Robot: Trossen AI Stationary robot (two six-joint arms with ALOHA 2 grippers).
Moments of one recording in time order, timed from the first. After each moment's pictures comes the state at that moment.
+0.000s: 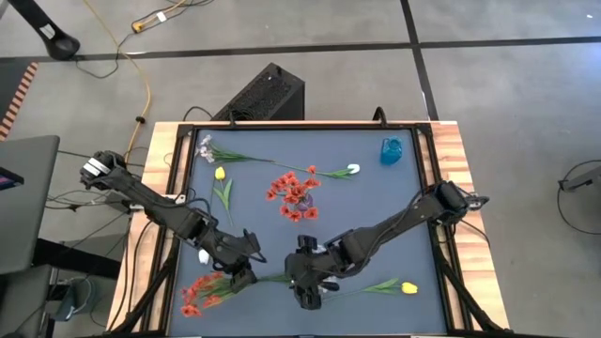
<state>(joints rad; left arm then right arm) -0.50 1.34 0.92 -0.29 0.15 -1.15 0.45 2.00 1.77 -0.61 0.13 0.42</state>
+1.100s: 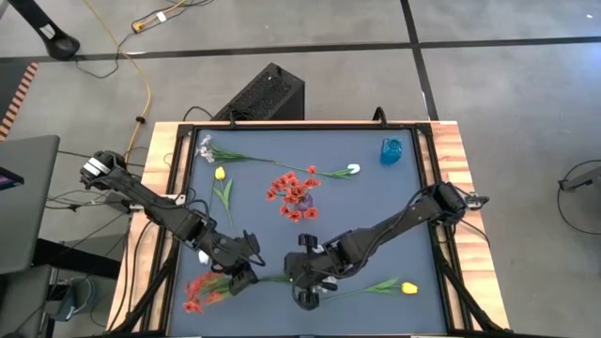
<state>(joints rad) -0.52 1.34 0.92 -0.28 0.10 -1.10 0.45 2.02 1.77 -0.62 0.16 0.44</state>
